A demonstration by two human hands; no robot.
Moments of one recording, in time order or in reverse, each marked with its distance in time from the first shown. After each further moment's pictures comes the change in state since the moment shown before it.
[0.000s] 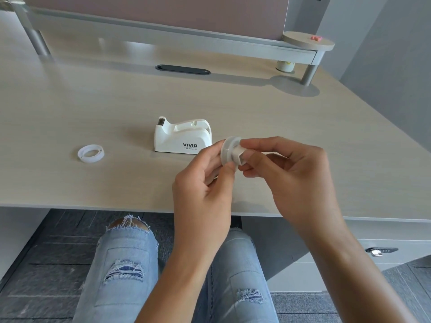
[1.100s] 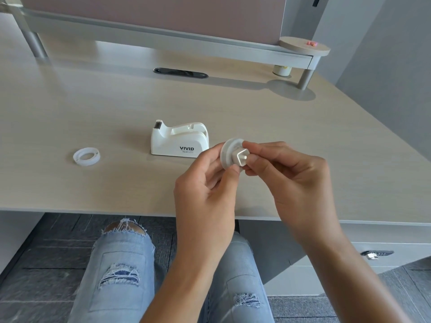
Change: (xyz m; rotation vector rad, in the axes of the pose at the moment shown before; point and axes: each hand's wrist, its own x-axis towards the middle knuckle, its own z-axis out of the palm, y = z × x) left_hand -0.003 0.008 0.011 -0.099 0.014 -0.032; right_hand 0.000 0.015 -0.006 0.158 -0.040 -0.132
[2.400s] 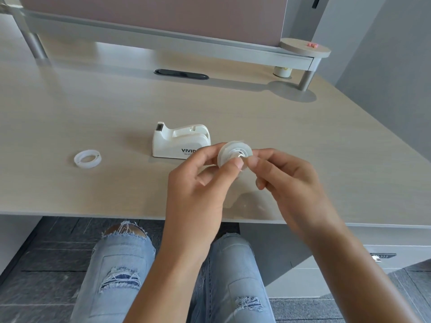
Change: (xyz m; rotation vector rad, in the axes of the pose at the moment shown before) left_hand 0.013 0.011 -0.013 0.014 -0.015 -0.122; right_hand 0.012 0.012 -0.007 0.045 -0.144 0.273
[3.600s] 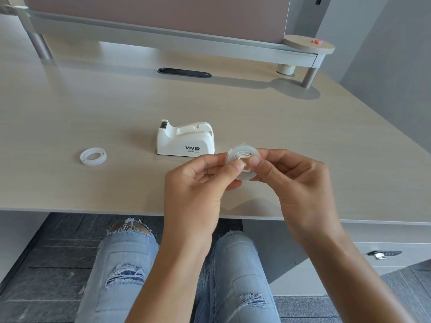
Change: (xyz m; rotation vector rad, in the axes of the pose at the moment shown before) left_hand 0.001 -0.005 -0.006 -0.102 0.068 -0.090; right_hand -0.013 -0.004 0.016 0.018 0.175 -0.098
